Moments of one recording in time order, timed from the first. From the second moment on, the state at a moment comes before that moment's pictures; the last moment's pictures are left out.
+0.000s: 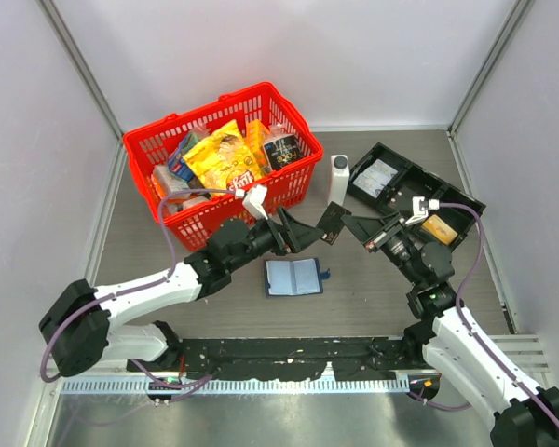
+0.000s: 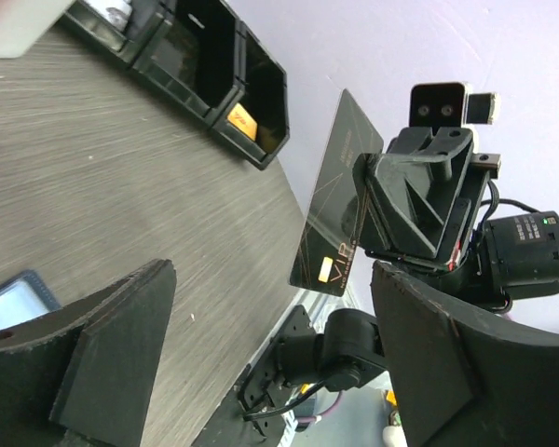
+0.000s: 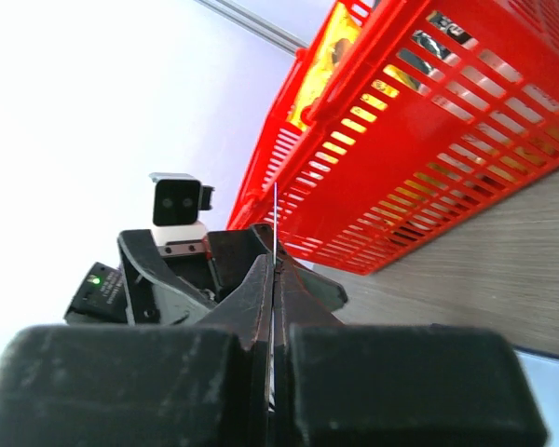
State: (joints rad) left arm -0.88 1.22 0.67 0.46 0.05 -0.97; right arm 0.35 0.63 0.29 0.51 -0.29 1.16
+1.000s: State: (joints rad) left arm -0.81 1.15 0.81 0.20 0.27 -0.65; right arm 0.35 0.62 0.44 0.20 -0.54 0.79
